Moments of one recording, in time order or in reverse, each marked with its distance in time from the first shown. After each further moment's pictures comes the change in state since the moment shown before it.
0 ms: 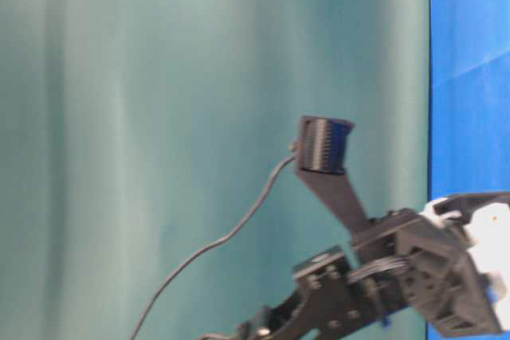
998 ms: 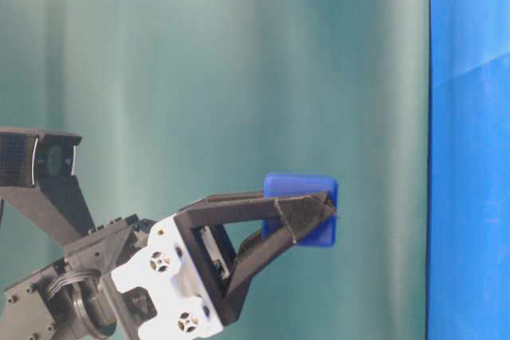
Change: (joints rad) left arm -0.029 -0.253 -0.253 0.008 0.482 0.017; right arm 0.000 0.000 -0.005 0.000 0.003 0.000
